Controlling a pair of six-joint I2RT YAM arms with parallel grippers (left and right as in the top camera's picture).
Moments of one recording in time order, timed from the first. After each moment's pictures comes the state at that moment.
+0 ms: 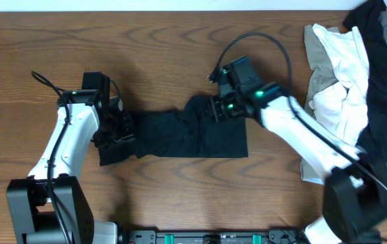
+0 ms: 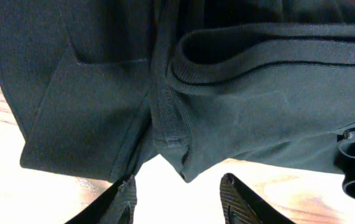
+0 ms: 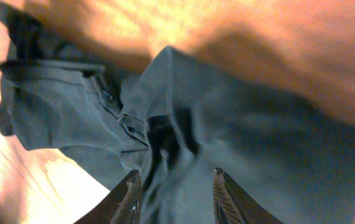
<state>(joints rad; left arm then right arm) 0.04 1.60 1.09 -1.05 0.20 -0.26 0.49 1.72 1.26 -0.60 -0.30 0.25</state>
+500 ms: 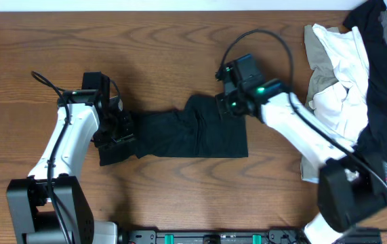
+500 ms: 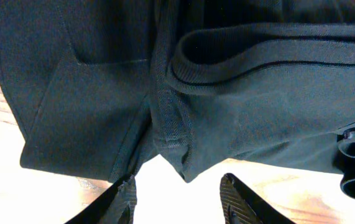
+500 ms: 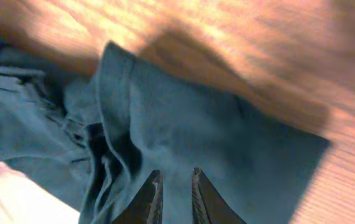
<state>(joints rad) 0.04 1.60 1.09 -1.04 0.20 -0.26 0.50 1.82 1.28 -0.59 -0.21 0.22</state>
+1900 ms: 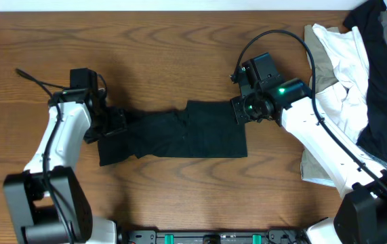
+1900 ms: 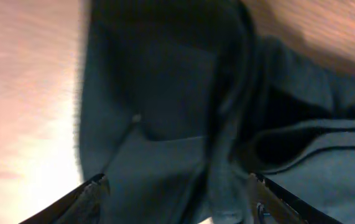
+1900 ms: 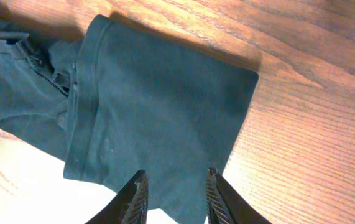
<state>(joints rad) 0.11 1.66 1.09 -0.89 0.12 -0.18 0.43 1.64 1.28 -0.82 -0.16 0.17</state>
